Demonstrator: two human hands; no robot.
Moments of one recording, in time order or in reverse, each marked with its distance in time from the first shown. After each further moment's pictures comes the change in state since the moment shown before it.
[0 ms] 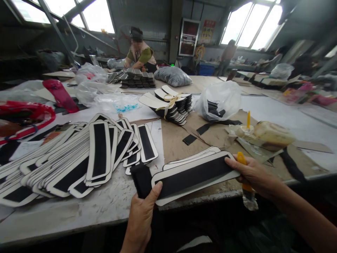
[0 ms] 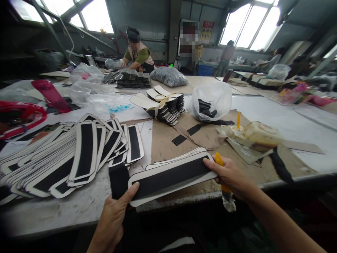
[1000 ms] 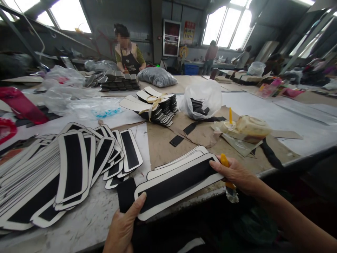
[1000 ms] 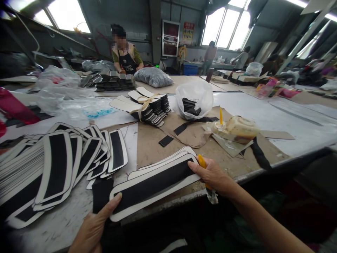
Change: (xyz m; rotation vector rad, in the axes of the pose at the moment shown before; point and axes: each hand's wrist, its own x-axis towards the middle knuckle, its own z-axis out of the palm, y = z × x) left_hand 0.001 0.009 0.009 0.086 0.057 -0.197; right_hand 0.004 0.016 -0.011 -0.149 -0.081 -0.168
